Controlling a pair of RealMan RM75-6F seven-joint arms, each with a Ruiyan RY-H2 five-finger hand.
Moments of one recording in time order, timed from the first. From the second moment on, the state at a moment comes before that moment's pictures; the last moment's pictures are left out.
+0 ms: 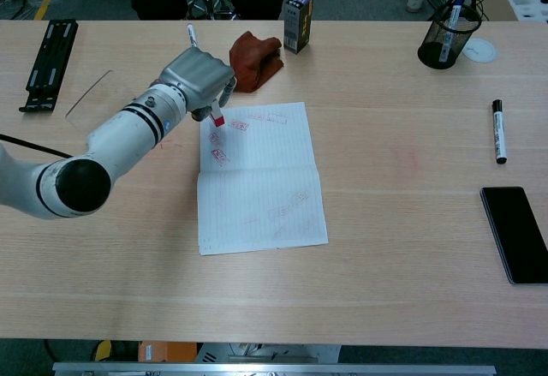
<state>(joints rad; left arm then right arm) -0.98 -1.80 -0.15 -1.23 0.76 0.94 0.89 0.06 -1.01 0.08 -1.65 -1.37 1.41 -0.04</state>
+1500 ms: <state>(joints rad) -0.99 -1.87 -0.16 -1.12 0.73 0.89 0.87 0.05 -1.01 0.09 -1.64 -1.36 1.42 -0.04</state>
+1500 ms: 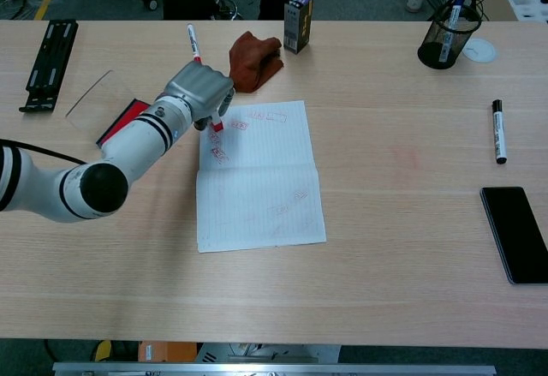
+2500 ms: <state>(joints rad) -0.78 -1.62 -0.01 -1.47 0.93 1.09 0.77 0.09 -1.03 0.09 -1.64 -1.40 1.40 -0.03</state>
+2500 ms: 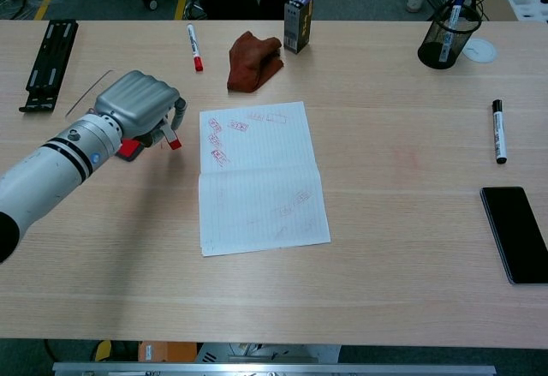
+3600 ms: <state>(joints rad) -0.72 -1.60 -0.04 -1.48 0.94 1.07 0.74 0.09 -1.02 0.09 -1.64 -1.39 1.40 -0.03</state>
